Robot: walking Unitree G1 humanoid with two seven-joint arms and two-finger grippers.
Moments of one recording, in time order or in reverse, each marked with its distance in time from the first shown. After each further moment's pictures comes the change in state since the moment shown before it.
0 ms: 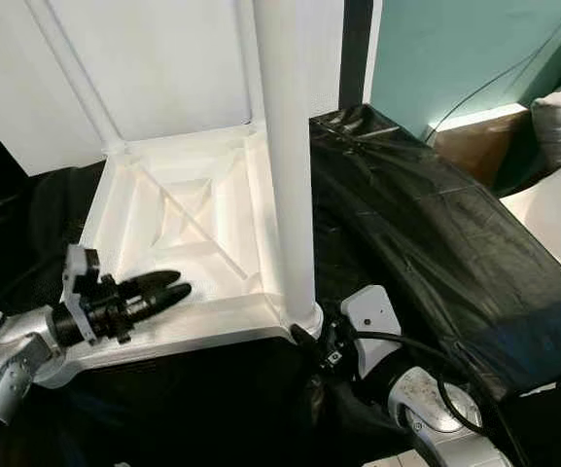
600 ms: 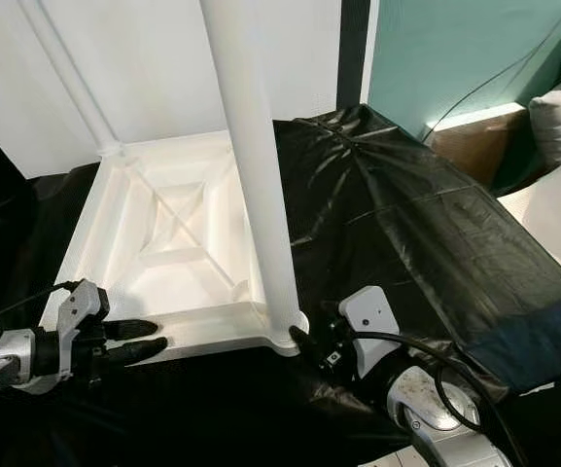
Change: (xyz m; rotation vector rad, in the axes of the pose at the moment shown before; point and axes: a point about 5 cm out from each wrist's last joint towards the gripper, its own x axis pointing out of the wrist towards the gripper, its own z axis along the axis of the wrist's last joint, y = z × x) left arm -0.023 -0.022 -0.028 -0.095 0.346 -0.083; right arm 0.002 -0.001 0.000 -0.005 -0.007 -0.002
